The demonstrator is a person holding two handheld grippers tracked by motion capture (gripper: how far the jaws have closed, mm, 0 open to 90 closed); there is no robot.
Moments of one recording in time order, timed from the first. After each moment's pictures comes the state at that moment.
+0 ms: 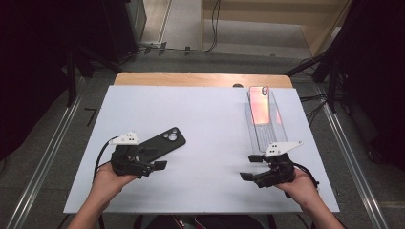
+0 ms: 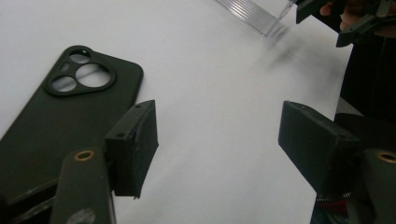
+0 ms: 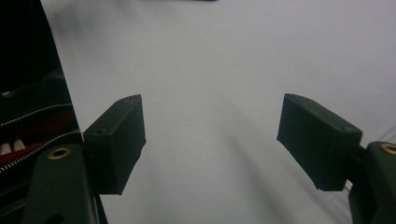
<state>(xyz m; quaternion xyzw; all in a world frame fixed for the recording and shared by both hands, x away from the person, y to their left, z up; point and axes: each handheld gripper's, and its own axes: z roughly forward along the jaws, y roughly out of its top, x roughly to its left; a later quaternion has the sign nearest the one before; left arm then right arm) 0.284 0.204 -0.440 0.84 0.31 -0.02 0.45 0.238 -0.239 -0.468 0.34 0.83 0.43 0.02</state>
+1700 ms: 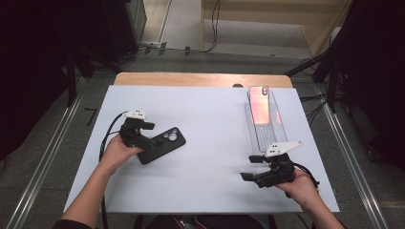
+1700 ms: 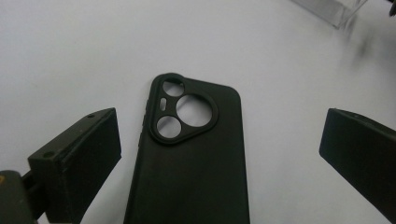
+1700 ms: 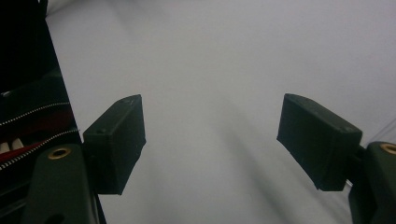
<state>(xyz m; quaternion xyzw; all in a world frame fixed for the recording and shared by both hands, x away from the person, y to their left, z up) 0.383 0.205 -0.466 0.87 0.28 0.01 0.40 0.238 -0.241 -0.471 0.35 0.83 0.43 0.01</state>
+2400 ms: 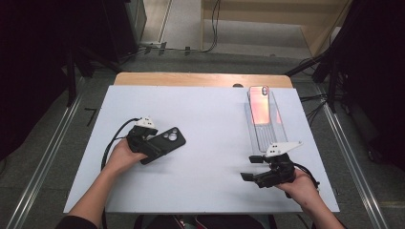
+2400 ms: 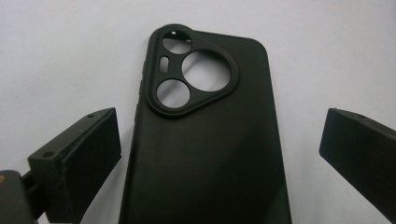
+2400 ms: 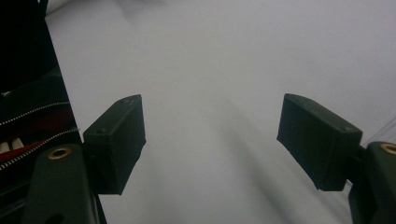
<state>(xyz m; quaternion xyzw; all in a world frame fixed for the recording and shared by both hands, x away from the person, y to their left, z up) 0.381 0.192 -0.496 0.90 0.26 0.03 0.35 0.238 -0.241 -0.471 0.35 0.83 0.43 0.01</state>
